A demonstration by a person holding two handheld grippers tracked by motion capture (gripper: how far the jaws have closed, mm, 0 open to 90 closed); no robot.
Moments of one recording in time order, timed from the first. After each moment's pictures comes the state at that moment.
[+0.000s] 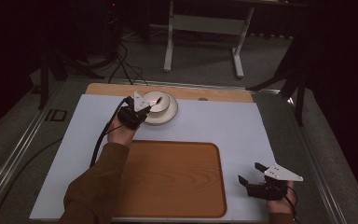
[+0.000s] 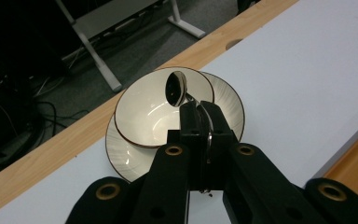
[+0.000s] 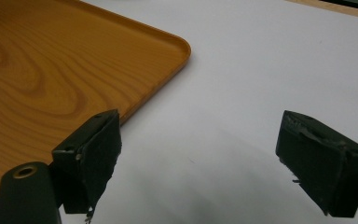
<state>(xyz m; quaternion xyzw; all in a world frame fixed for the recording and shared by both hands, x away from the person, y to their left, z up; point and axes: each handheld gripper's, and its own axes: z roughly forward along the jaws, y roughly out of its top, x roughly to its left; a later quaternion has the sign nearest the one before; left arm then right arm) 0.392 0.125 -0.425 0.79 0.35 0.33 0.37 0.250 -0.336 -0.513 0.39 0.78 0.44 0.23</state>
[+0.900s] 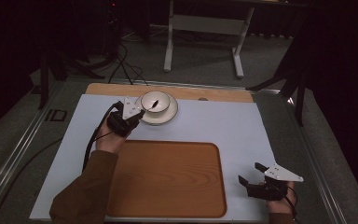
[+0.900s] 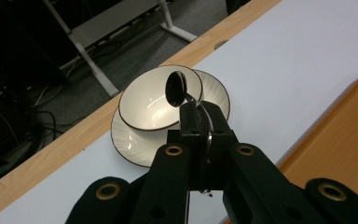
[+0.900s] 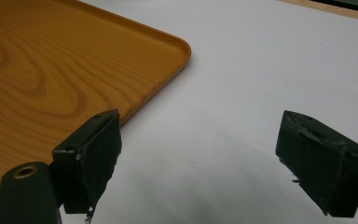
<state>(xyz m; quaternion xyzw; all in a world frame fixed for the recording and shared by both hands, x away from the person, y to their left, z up) 0.354 0.144 -0.412 0.80 0.32 0.33 0.38 0.249 -0.335 -0.512 0.39 0.78 0.44 0.23</state>
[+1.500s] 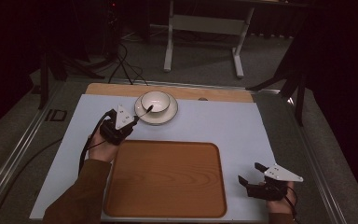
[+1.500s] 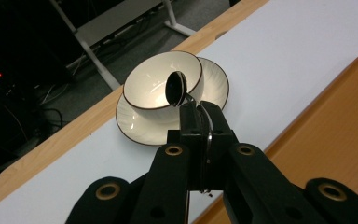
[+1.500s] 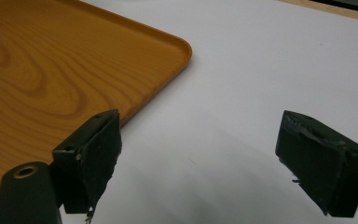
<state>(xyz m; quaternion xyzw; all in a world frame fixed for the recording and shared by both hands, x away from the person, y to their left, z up) 0.331 0.158 -0.421 0.80 0.32 0.34 0.37 0.249 -0.335 -0.512 0.39 0.78 0.44 0.23</state>
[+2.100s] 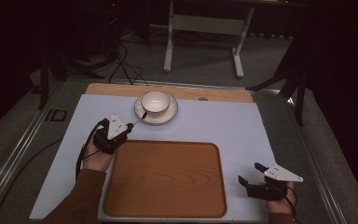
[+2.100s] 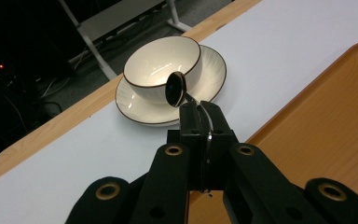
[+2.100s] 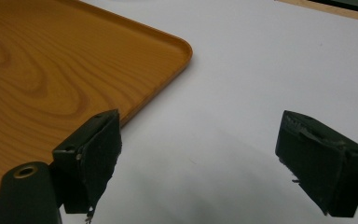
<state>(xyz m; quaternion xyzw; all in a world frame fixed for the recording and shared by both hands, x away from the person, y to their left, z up) 0.310 0.171 -0.434 0.79 0.34 0.34 0.38 0.249 -0.335 -0.512 0.39 0.78 0.44 0.23</state>
